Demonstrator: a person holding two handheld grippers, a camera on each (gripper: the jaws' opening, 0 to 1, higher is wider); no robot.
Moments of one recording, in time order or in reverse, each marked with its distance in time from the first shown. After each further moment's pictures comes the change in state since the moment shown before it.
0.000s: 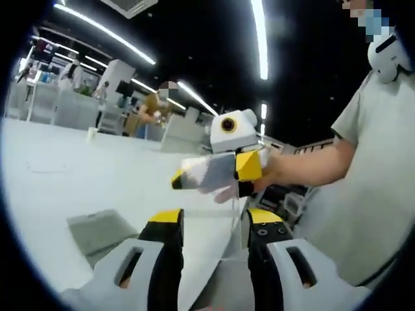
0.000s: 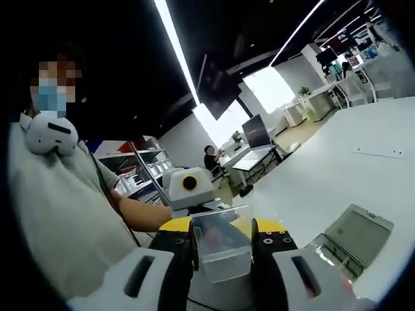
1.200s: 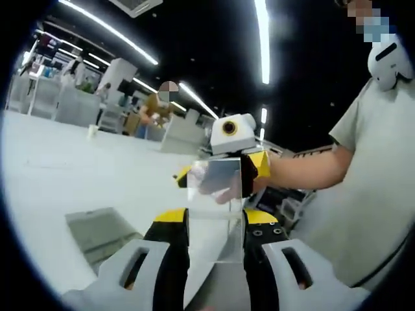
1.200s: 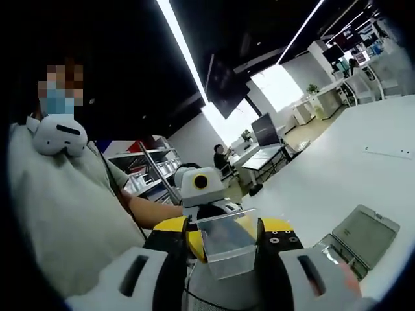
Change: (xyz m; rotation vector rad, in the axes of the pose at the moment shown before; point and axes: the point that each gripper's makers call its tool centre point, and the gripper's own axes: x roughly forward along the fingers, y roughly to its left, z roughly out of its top) left arm -0.007 0.003 0.002 -0.045 -0.022 -0.010; right arm -0.004 0.004 0.001 0.012 0.009 0.065
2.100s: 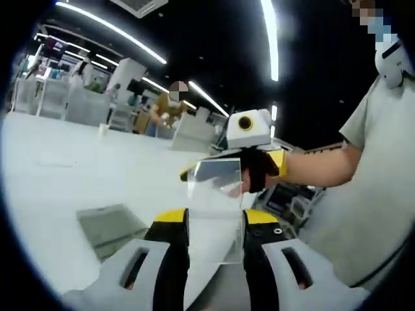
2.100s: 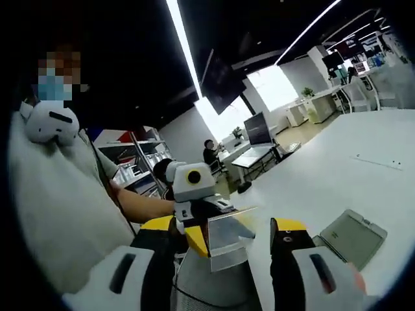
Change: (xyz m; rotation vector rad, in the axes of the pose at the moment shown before) left arm -0.006 0.008 -0.002 0.016 0.018 0.069; right arm 0.000 -0.005 -0.001 -0.070 0.031 -0.074
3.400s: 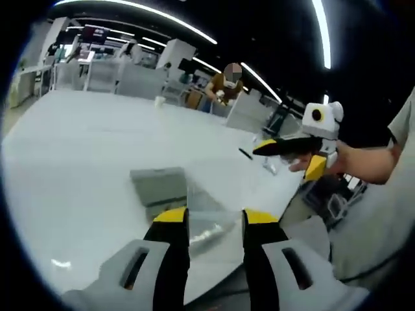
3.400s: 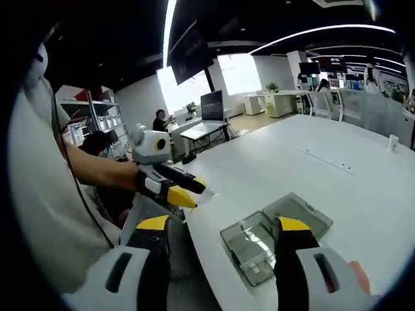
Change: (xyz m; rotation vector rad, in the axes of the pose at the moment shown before) left arm -0.041 0.075 -0.051 -0.088 0.126 0.338; right arm -0.023 -0.049 -0.043 -0.159 0.167 -0.363
